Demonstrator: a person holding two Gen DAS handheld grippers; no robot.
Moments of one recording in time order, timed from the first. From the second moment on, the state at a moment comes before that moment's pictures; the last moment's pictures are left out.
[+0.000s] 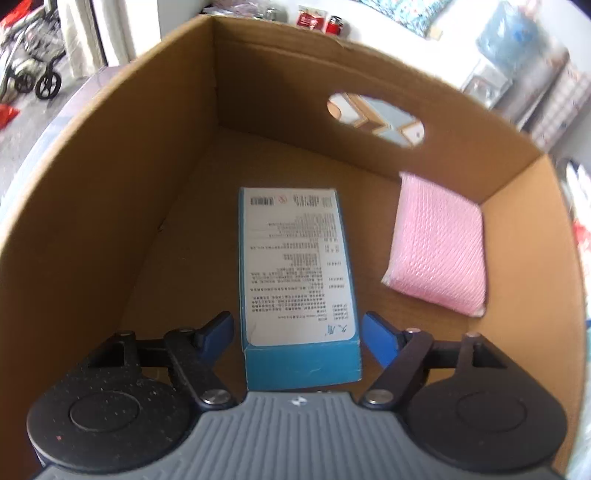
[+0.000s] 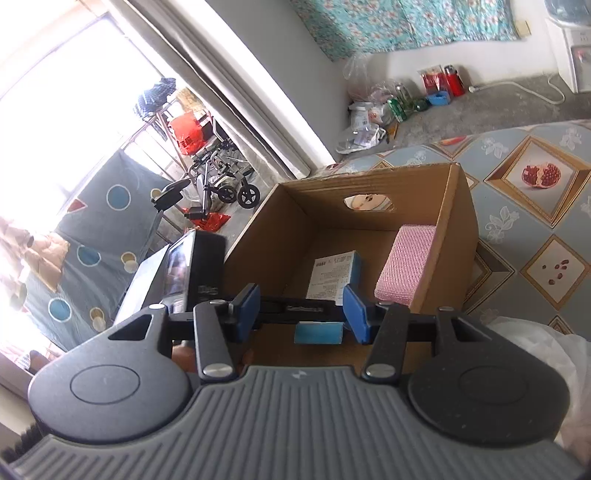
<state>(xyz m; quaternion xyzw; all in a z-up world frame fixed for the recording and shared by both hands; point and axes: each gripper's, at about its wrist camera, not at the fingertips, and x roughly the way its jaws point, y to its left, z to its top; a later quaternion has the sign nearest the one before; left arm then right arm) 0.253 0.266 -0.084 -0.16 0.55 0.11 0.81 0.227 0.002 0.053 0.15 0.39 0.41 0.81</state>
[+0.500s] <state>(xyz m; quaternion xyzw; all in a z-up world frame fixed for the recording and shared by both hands) 0.276 0.254 -0.081 -0.06 0.52 0.04 0.85 0.213 -0.002 0.055 0.12 0.38 0.42 0.82</state>
